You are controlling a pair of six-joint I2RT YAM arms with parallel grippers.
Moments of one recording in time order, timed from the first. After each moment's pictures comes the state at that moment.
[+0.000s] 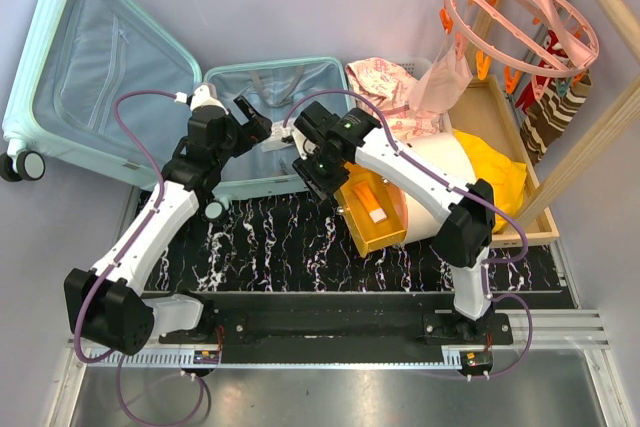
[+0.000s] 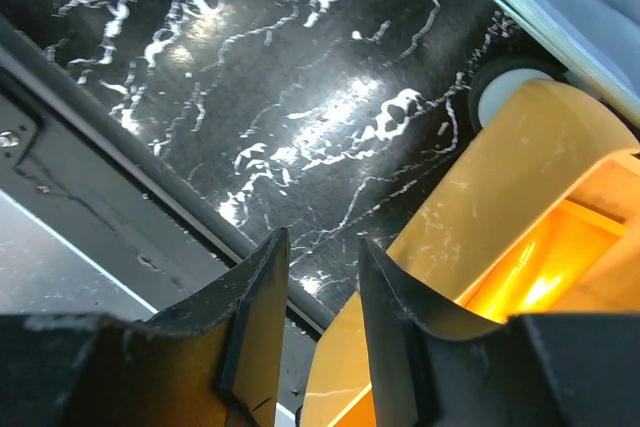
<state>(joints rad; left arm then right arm) -0.31 1.23 1.09 -0.26 -0.13 -0.71 0.85 1.98 2.03 -1.22 -0.15 0.09</state>
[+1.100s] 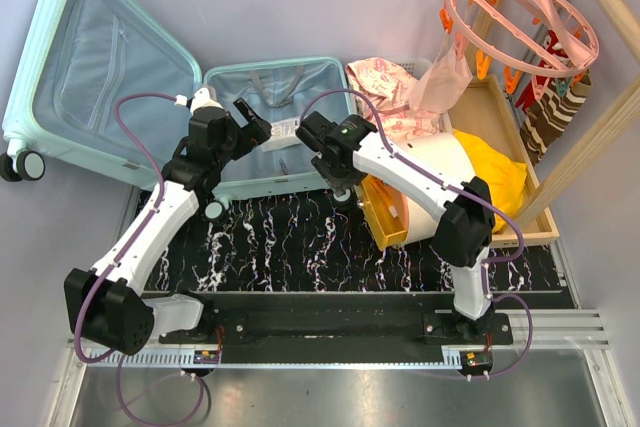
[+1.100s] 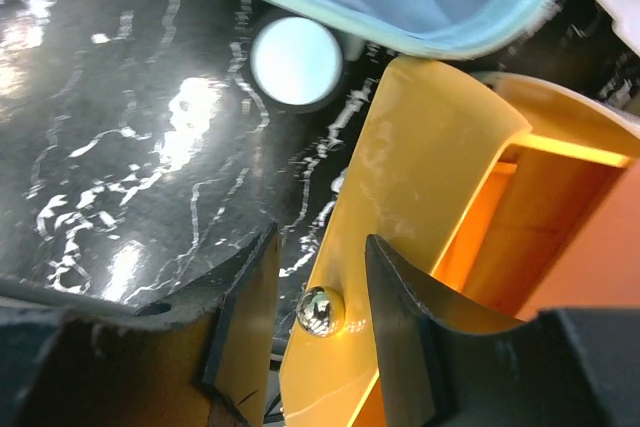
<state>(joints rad) -0.31 1.23 1.09 -0.29 -0.14 -0.73 0.84 1.98 1.93 -1.23 0.30 0.17</state>
